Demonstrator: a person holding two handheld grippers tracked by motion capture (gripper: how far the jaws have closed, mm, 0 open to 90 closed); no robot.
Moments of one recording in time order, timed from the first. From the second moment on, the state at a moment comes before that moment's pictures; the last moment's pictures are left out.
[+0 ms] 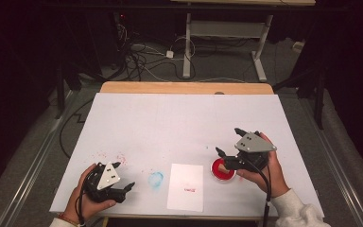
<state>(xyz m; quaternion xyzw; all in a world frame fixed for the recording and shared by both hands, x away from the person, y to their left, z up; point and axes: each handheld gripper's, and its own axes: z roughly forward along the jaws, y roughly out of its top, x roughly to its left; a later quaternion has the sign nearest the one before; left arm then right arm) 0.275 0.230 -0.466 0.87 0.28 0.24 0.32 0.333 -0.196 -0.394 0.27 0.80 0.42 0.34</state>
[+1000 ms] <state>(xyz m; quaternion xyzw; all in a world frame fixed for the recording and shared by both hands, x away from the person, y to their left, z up) 0.273 0.229 -0.463 0.87 0.28 0.24 0.32 0.305 -0.221 -0.392 0.26 0.78 0.42 0.39</state>
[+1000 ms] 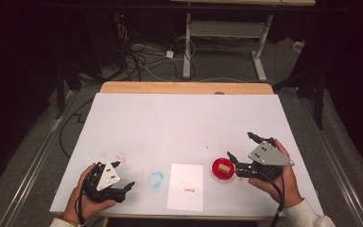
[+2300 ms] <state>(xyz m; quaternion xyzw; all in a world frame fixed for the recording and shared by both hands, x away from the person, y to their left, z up) 0.280 0.229 -0.461 0.86 0.28 0.25 0.34 0.277 -0.275 -0.447 0.30 0.78 0.40 0.39</state>
